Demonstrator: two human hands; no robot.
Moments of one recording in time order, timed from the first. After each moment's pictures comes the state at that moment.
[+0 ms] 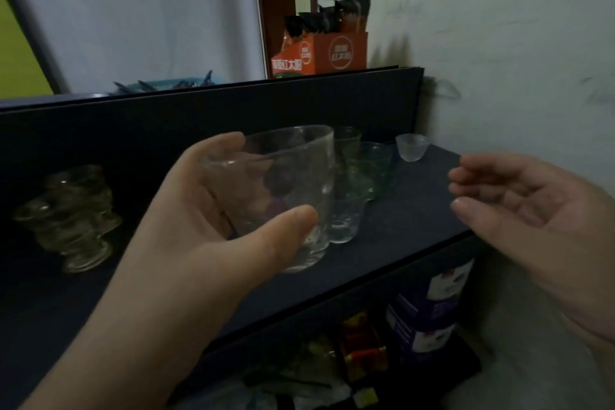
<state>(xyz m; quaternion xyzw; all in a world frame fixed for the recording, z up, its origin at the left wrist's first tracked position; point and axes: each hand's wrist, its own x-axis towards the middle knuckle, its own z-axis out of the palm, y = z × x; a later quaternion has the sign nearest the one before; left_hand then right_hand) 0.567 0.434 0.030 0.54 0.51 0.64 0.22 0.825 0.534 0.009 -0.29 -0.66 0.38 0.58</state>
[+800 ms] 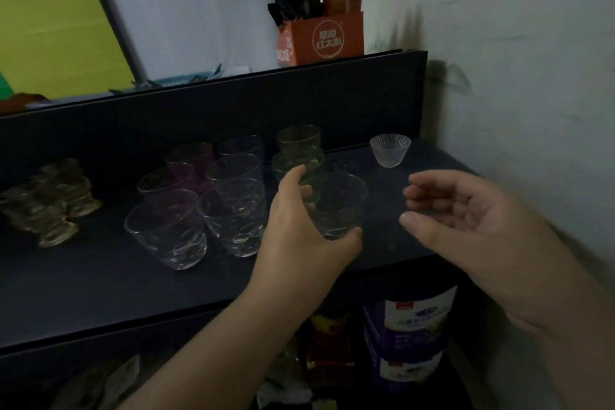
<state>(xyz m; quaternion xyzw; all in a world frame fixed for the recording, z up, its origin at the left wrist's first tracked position) 0.741 0.595 -0.029 0.50 0.72 0.48 0.09 0.925 0.685 -0.026 -0.26 -0.71 0.48 0.44</state>
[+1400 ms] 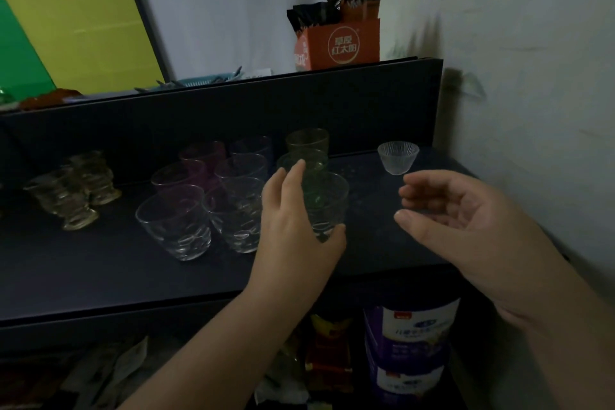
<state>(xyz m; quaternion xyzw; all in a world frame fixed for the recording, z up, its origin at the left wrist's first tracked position) 0.742 0.603 -0.041 0.51 0.75 0.43 -0.03 0.925 0.705 -0.023 -0.22 -0.73 0.49 0.42</state>
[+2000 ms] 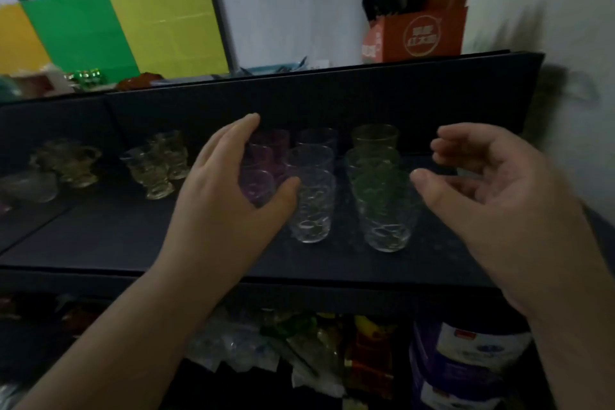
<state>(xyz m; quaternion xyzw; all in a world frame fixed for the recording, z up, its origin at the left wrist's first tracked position) 0.674 0.506 0.020 0.46 0.75 0.43 -0.21 0.857 0.684 -0.001 -0.16 -0.74 0.42 0.51</state>
